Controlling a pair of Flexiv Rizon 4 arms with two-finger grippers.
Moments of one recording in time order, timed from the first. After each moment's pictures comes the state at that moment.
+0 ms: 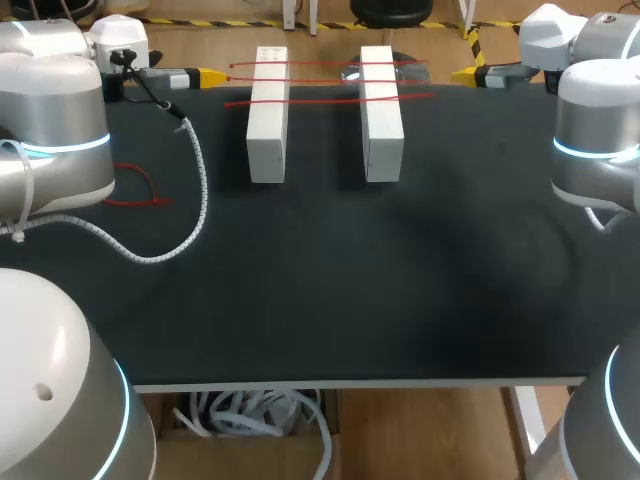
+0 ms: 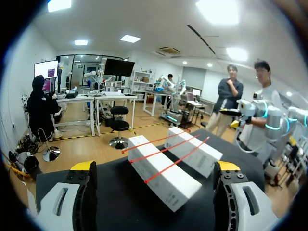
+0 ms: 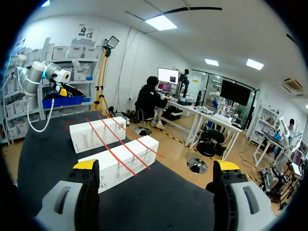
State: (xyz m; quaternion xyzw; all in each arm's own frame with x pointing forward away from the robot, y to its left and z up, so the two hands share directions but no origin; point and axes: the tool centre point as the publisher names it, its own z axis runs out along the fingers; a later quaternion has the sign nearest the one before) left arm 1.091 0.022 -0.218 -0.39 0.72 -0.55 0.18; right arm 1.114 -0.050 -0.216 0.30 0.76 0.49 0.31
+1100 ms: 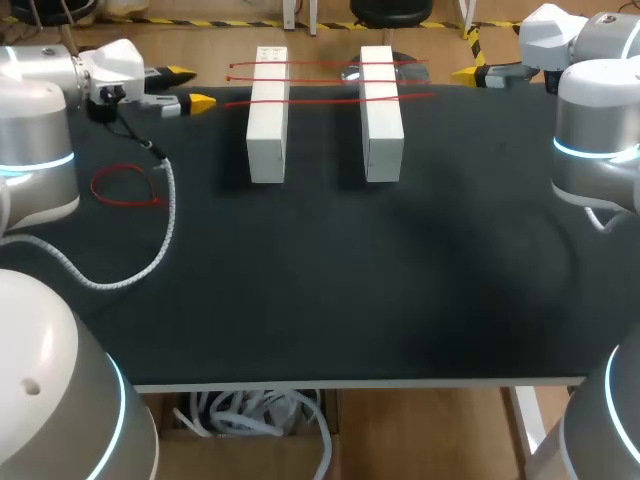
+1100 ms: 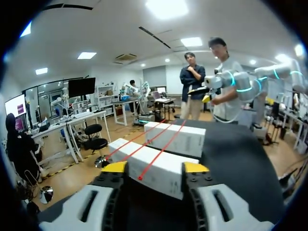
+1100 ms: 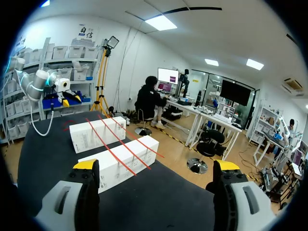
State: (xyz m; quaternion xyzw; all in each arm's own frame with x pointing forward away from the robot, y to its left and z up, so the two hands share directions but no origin) left arm 1.077 0.008 -0.254 -0.19 0.77 -0.58 0.18; right arm 1.114 -0.050 -0.216 0.30 0.76 0.49 0.31
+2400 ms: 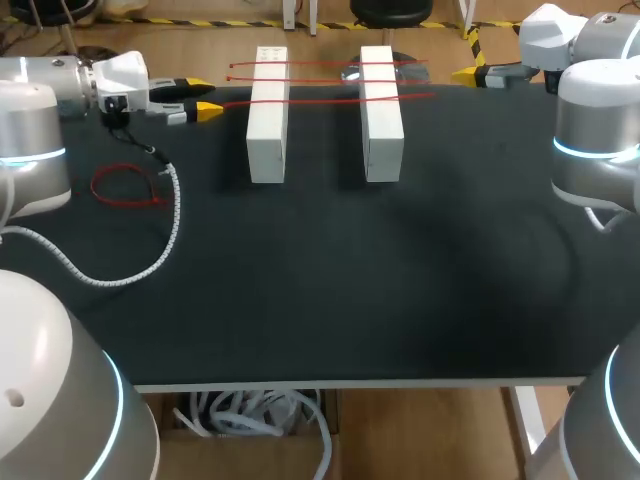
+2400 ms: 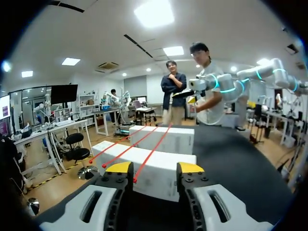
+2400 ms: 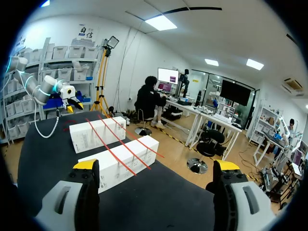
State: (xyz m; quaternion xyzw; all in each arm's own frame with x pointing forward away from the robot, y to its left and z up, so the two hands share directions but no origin) left arm 1.090 -0.006 -0.285 -0.11 0.76 -0.63 0.12; right arm 1.114 -0.050 -0.216 0.30 0.76 0.49 0.31
